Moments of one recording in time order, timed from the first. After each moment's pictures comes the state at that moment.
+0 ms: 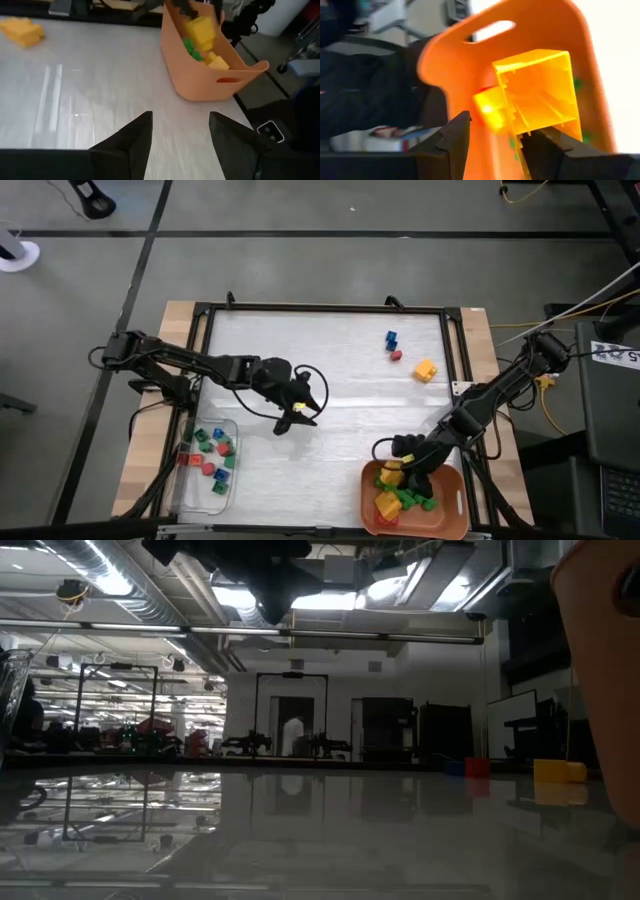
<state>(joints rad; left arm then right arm) -0.08 1.44 0.95 0.00 0.27 -0.10 0.69 1.29 0.90 -0.39 -0.14 1.06</state>
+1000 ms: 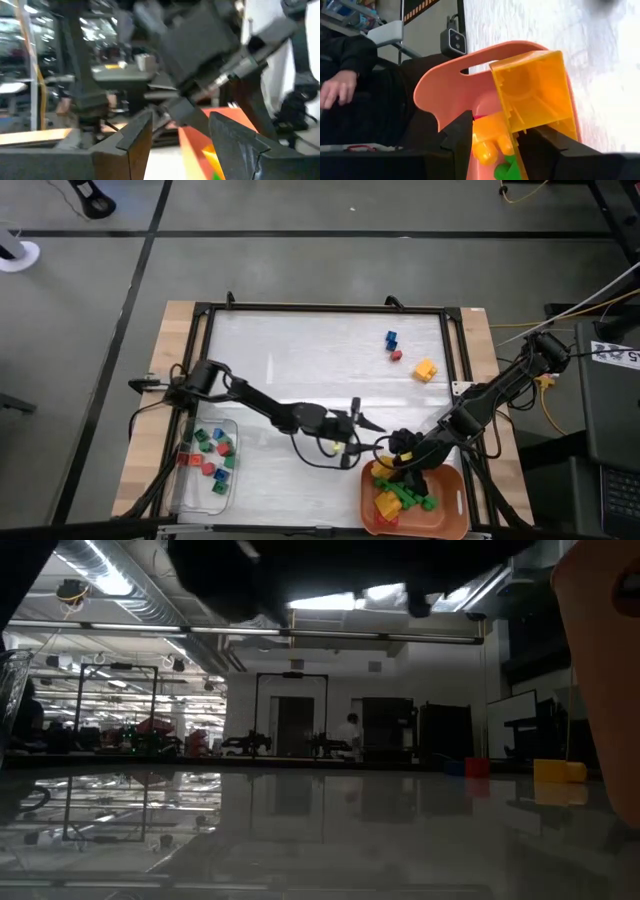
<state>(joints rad) -0.24 2.17 1.29 1.03 -0.07 0.03 0.69 1.29 0.90 -0.34 0.00 0.96</state>
